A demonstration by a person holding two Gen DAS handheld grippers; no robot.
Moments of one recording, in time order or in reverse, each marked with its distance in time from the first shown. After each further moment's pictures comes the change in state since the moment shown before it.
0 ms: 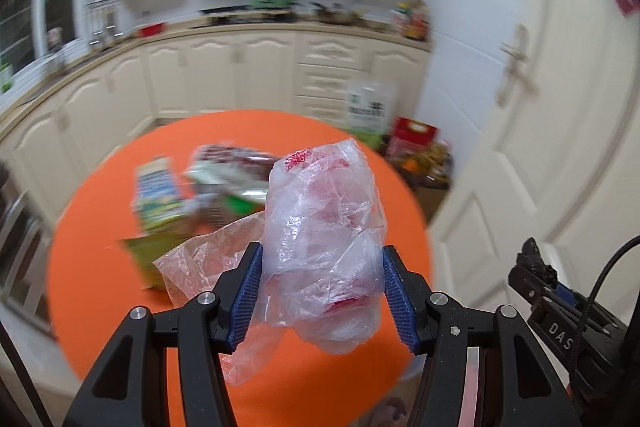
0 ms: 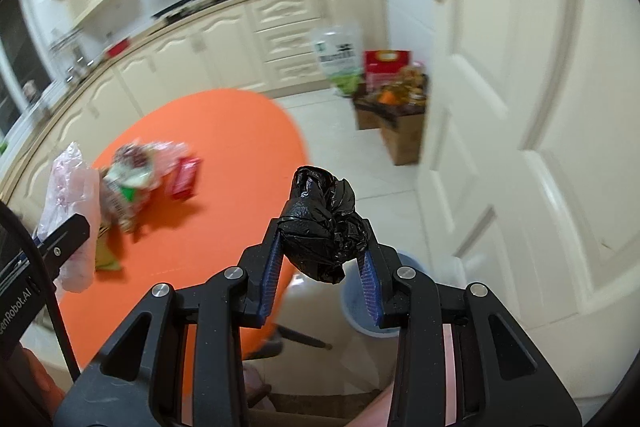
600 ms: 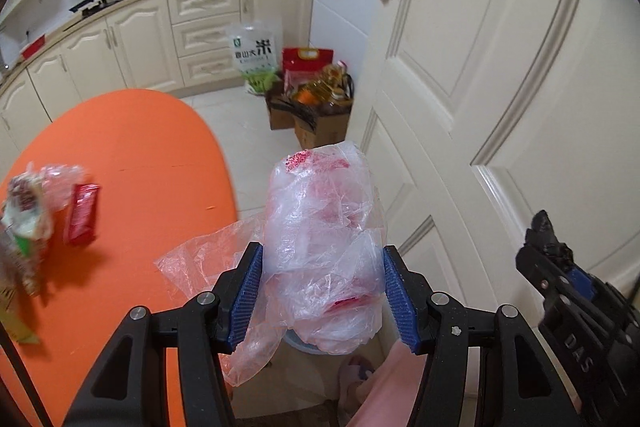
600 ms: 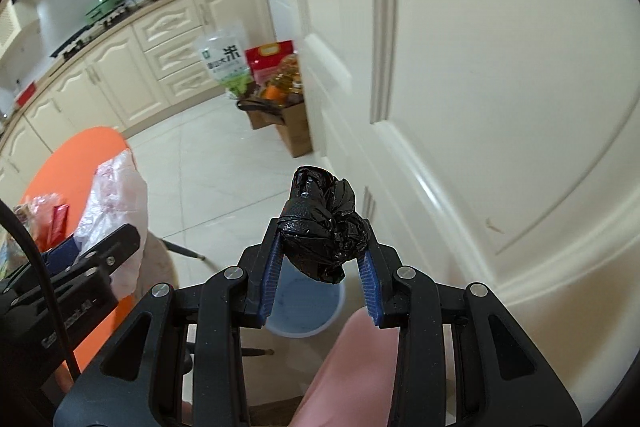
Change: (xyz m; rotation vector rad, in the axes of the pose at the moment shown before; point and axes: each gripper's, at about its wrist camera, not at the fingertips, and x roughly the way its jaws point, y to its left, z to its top) left arm 0.138 -0.157 0.031 0.254 0.249 -0.213; right arm 0.008 -0.132 0.005 0.199 0.036 -0.256
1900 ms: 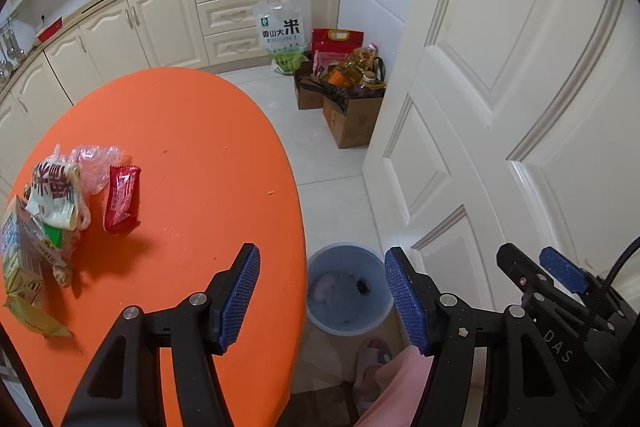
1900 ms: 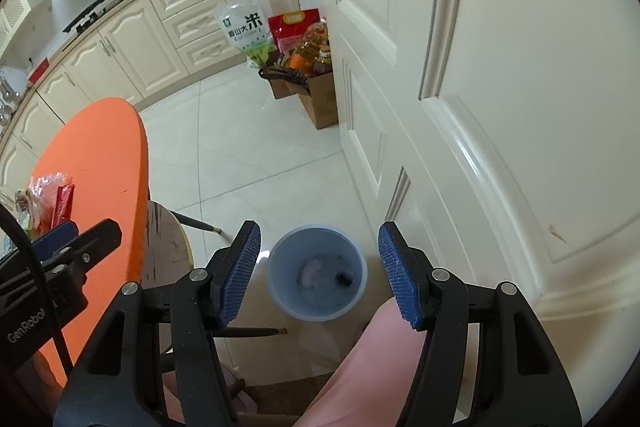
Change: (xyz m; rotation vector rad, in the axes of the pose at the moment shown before) left arm 0.005 0.028 0.017 -0.048 0.058 0.072; right arm 0.026 0.029 0.004 -0.058 0.094 0.081
